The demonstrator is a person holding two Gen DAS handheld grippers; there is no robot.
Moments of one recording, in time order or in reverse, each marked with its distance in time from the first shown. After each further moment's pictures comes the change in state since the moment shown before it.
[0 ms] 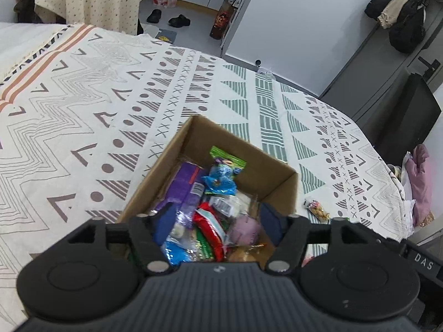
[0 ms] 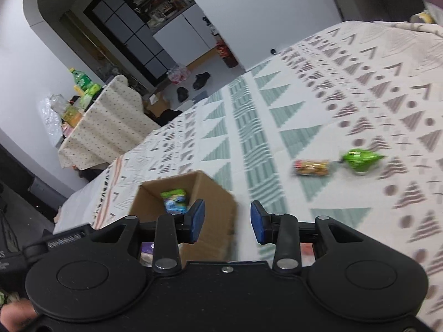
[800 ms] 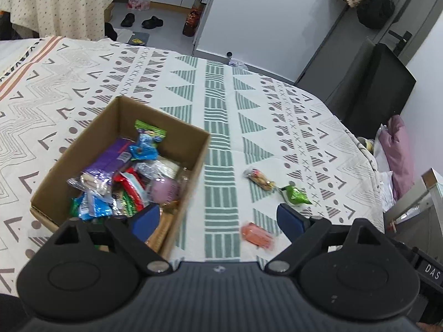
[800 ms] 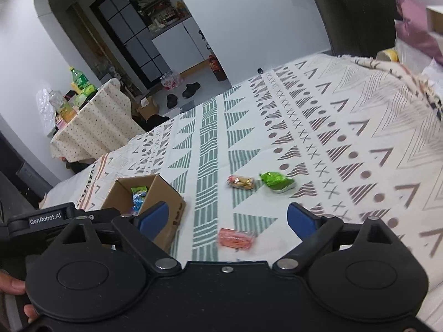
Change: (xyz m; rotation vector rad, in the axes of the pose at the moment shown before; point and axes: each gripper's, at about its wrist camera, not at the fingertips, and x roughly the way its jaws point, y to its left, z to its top) left arm -0.030 -0.100 -0.048 0.087 0.011 -0.035; right arm -0.088 -0.061 0.015 -0.120 -0.042 -0.050
